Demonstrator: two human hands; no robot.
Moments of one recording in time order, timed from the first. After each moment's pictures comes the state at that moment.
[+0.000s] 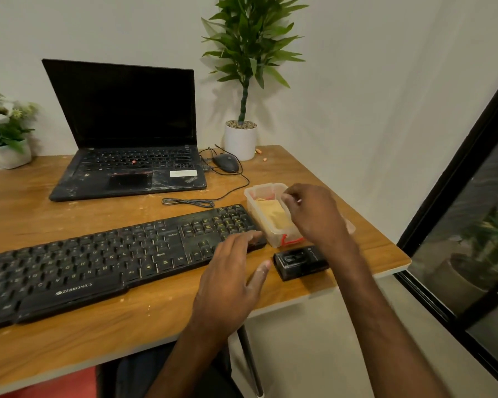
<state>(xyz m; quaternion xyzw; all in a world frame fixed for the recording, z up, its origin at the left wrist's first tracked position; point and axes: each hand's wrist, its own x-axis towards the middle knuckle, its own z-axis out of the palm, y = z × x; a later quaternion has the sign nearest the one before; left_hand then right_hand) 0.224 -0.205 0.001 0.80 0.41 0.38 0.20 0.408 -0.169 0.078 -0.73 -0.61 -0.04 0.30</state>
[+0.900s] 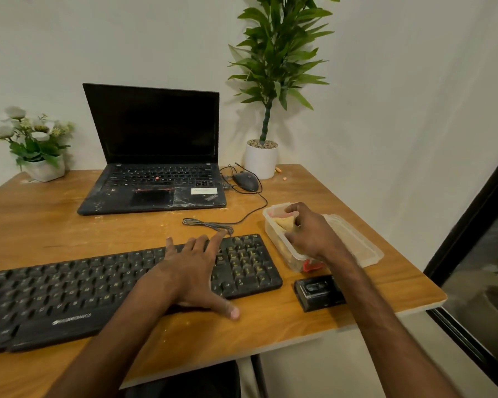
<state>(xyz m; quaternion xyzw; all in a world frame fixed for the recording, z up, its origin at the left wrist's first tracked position) 0.151 -0.115 0.039 0.86 0.49 -0.09 0.10 0.412 -0.110 0.051 -0.72 -0.62 0.14 0.28</state>
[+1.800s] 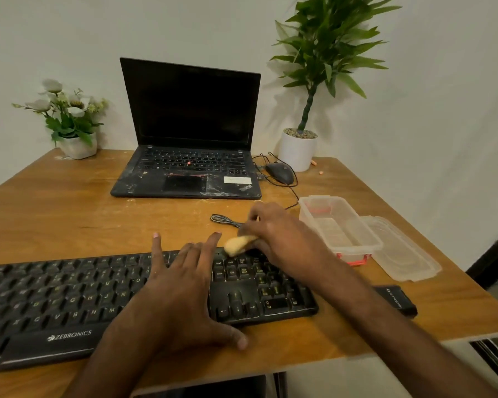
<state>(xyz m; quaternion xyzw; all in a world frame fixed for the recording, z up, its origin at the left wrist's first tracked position) 0.089 -0.157 0.034 0.83 0.55 -0.04 0.09 0.289 -0.123 0.066 -0.46 -0.87 -0.05 0.17</state>
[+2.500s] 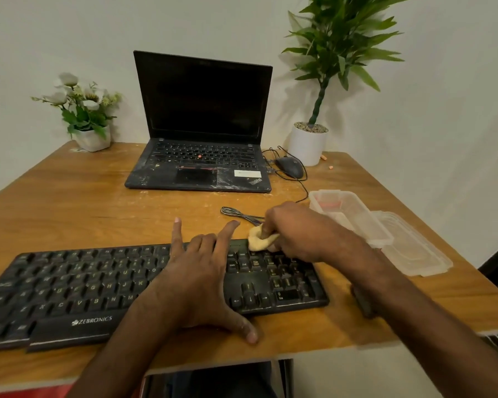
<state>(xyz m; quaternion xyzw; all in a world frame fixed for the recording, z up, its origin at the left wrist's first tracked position) 0.092 -0.156 0.040 0.84 0.53 -0.03 0.06 0.287 -0.114 0.087 -0.55 -0.83 0.06 0.01</state>
